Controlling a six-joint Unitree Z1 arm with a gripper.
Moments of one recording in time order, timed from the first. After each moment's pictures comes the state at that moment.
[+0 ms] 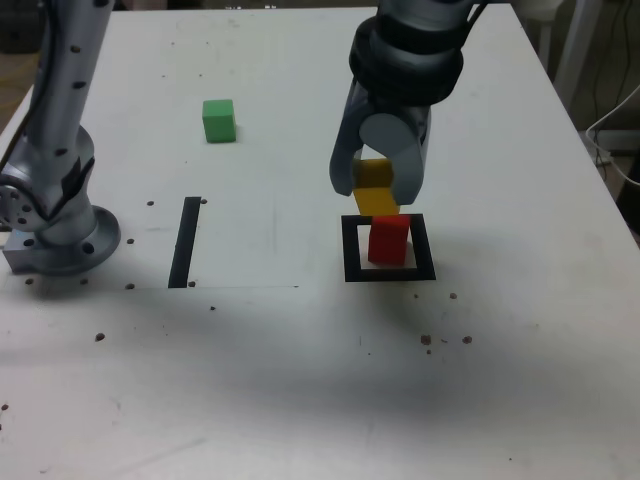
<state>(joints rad) -0.19 2.09 -1.86 1.57 0.14 -0.01</state>
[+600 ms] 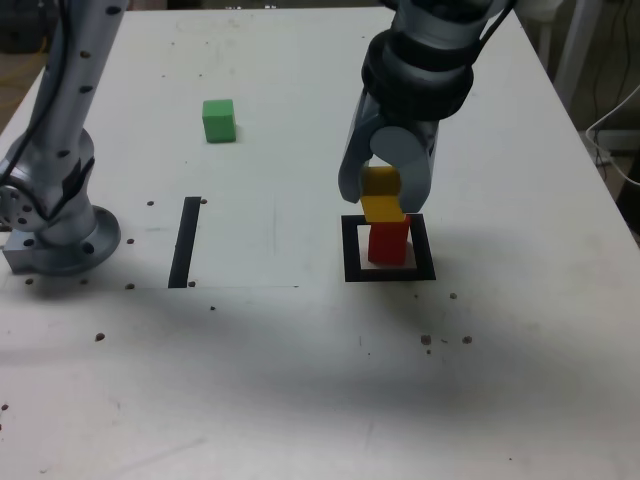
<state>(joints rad) -0.18 2.13 -1.88 1.57 0.15 -0.01</state>
